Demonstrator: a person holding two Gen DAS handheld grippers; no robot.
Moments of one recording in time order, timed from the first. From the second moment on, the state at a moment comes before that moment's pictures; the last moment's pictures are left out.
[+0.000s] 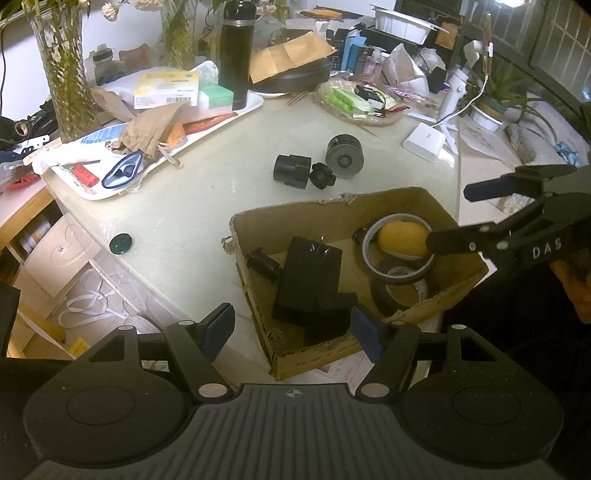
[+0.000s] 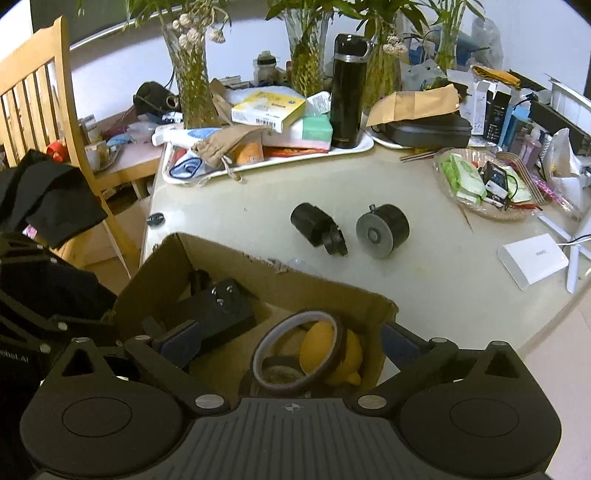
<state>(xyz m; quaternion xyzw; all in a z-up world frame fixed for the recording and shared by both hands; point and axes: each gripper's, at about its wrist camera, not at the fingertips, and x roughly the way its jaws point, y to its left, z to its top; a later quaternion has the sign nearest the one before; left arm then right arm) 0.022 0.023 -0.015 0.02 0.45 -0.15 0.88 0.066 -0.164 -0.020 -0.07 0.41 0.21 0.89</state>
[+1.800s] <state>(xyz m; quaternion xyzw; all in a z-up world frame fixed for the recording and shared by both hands) 0.063 0.000 -0.003 0.01 0.41 -0.17 0.90 0.094 -0.209 -0.020 0.02 0.44 0.16 0.88</state>
